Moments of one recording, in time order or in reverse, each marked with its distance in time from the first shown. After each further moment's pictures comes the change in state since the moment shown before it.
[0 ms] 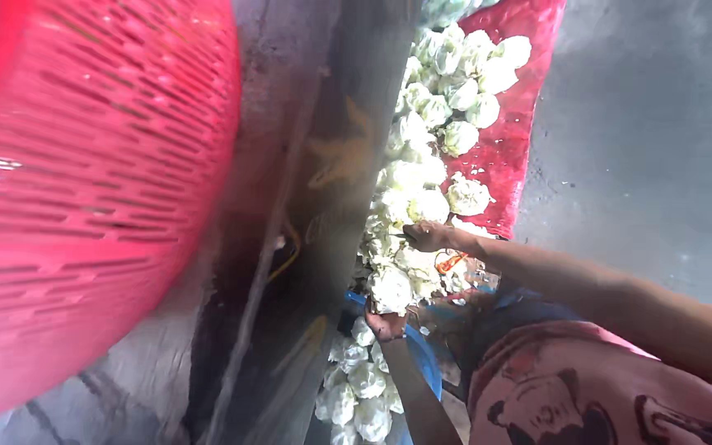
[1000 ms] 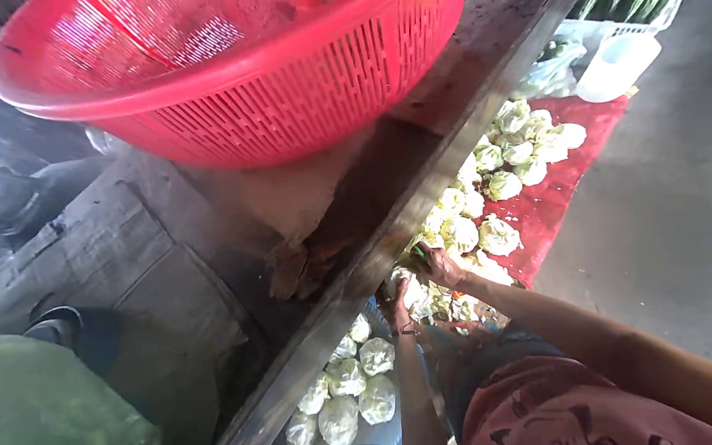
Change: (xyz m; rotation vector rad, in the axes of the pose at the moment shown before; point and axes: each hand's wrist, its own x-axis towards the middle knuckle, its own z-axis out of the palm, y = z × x) left_hand -0.034 0.013 0.022 0.346 0.151 0.487; right_hand -0.013 -0.045 0.082 -0.107 0.452 -0.376
